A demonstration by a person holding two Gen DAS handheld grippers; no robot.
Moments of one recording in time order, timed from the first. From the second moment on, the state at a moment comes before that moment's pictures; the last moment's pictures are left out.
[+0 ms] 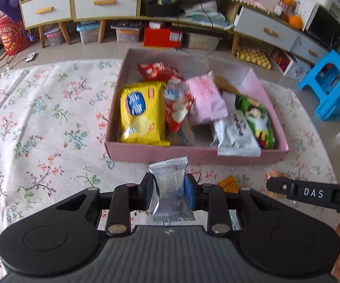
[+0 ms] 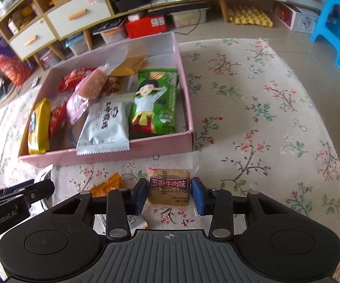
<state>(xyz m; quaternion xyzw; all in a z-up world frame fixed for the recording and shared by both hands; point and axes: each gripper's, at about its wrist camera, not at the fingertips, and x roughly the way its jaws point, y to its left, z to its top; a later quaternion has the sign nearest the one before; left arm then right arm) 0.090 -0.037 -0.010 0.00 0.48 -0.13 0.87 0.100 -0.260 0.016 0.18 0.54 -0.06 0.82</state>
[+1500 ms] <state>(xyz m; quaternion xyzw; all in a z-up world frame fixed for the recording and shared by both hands) 0.125 -0.039 -0.001 -0.05 0.39 -0.18 0.90 0.146 -0.255 0.042 0.20 0.46 -0.01 0.86</state>
